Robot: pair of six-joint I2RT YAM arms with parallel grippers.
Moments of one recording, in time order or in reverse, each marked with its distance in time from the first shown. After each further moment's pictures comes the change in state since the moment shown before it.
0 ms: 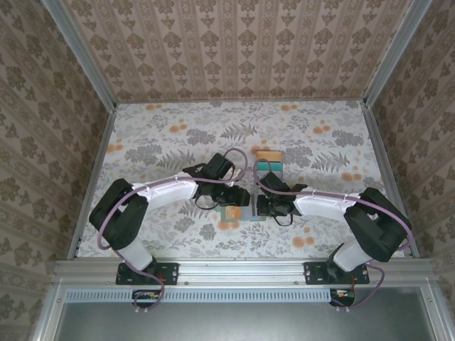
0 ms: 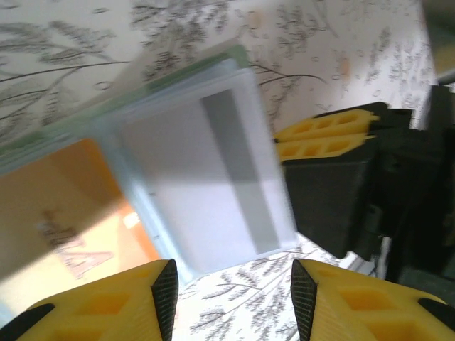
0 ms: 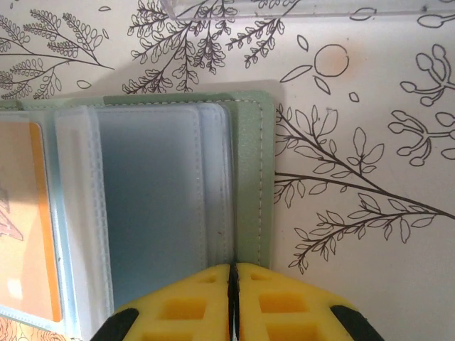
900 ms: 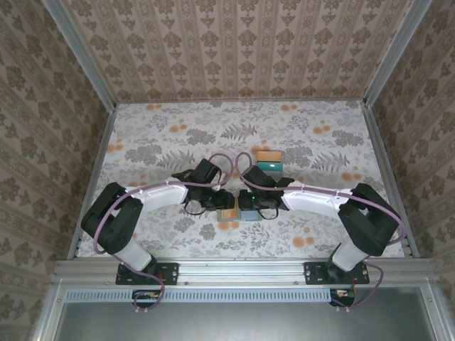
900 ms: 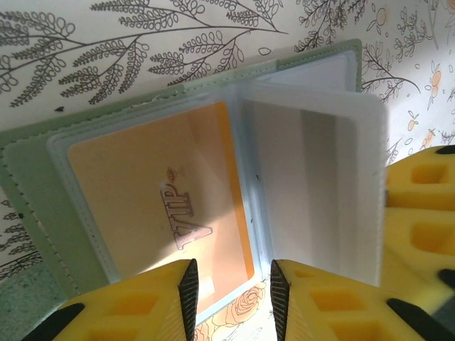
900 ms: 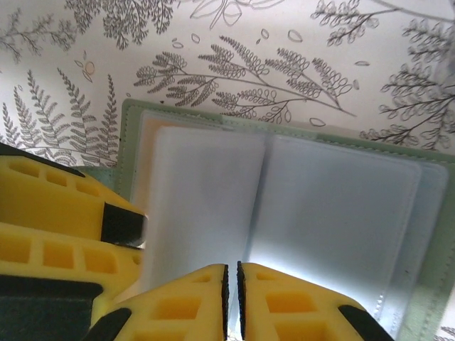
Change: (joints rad) left arm 0.074 -0.052 -0.142 0.039 -0.043 -0.034; right arm 0.093 0.083 0.193 -0.006 -0.060 -0.041
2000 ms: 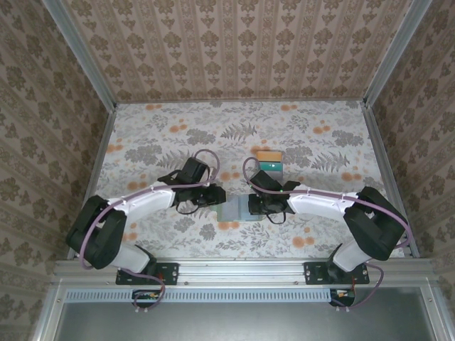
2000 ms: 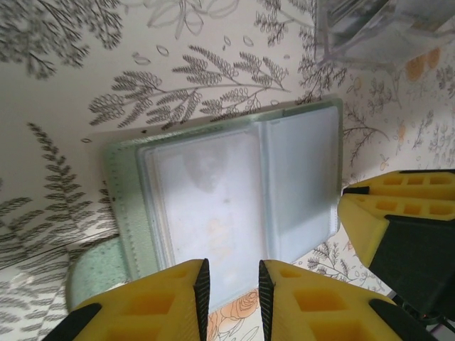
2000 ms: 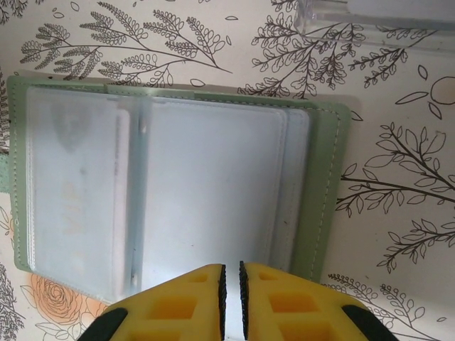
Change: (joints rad) left arm 0.060 -0.130 -0.068 0.031 -0.031 -0.061; right arm -0.028 -0.064 -0.089 -0.059 0.084 0.008
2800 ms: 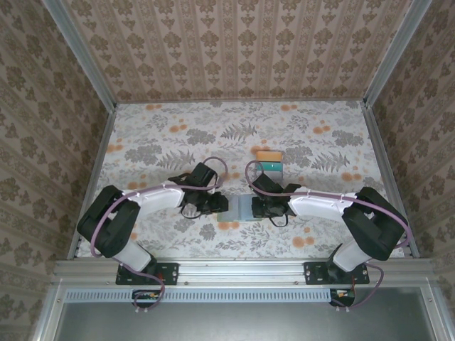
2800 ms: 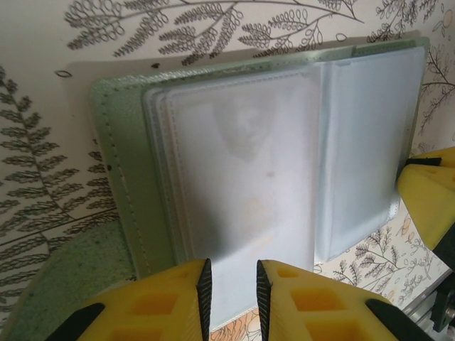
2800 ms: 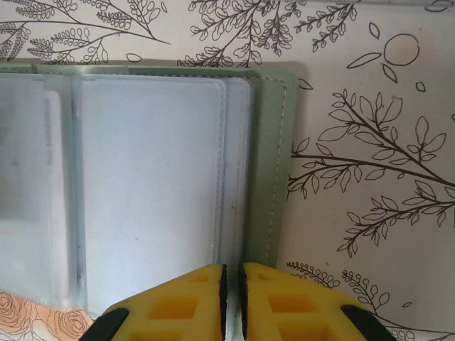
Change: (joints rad) left arm -0.051 0.097 0.010 -0.036 -0.018 0.005; right arm -0.002 0.000 -0.045 0.003 0.022 0.023
